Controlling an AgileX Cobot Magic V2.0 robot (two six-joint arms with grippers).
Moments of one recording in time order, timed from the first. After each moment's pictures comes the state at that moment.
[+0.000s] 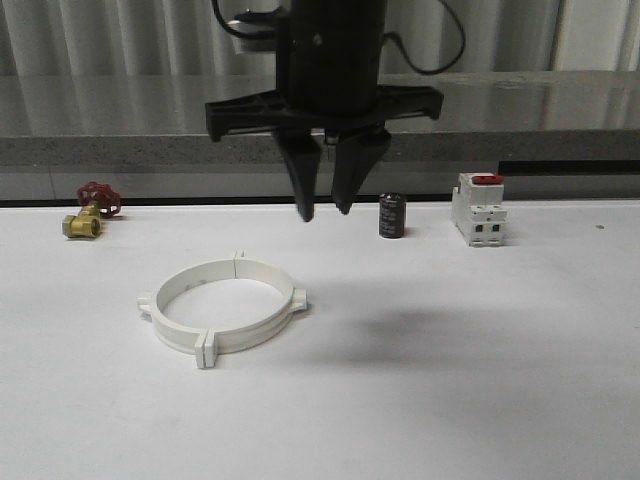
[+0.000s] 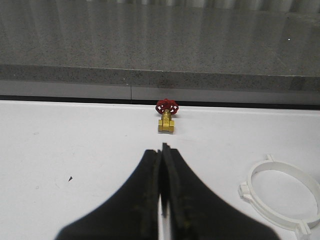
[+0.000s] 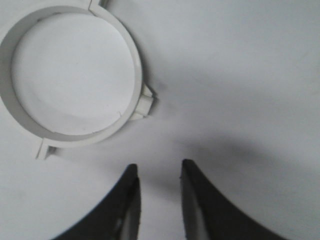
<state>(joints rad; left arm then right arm) 0.03 0.30 -0.41 -0.18 0.43 0.14 0.69 1.99 -1.75 -0.12 1.11 0.39</state>
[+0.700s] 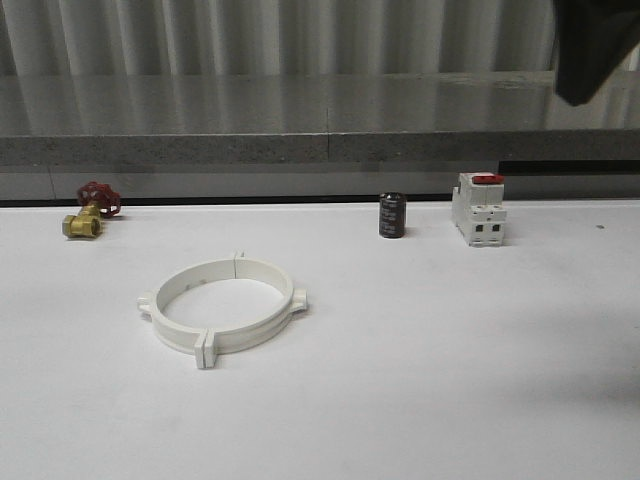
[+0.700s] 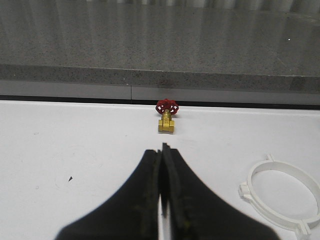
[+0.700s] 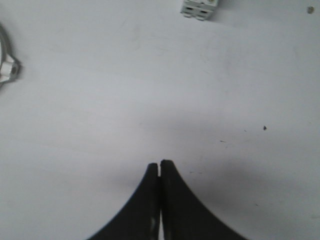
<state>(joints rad) 0.03 0.30 -0.41 -0.18 0.43 0.14 0.41 1.44 -1.30 -0.16 1.05 0.27</state>
